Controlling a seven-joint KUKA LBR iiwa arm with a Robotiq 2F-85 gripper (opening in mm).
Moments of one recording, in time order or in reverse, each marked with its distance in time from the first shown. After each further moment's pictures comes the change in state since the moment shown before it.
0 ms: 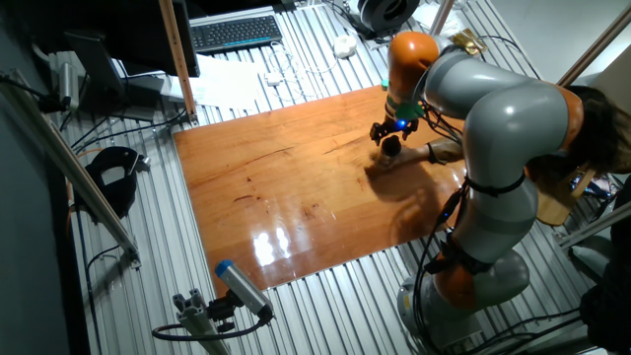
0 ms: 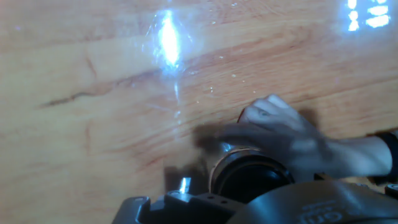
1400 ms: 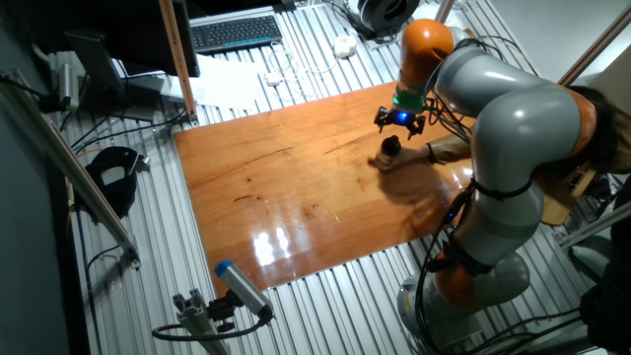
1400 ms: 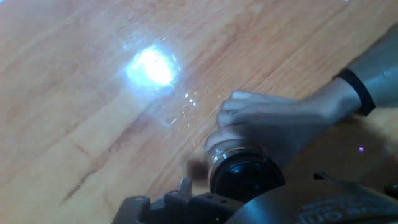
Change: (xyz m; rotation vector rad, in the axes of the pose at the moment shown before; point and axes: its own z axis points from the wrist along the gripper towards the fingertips) arm 0.001 -0.008 -0.015 -0.060 -0.029 0.487
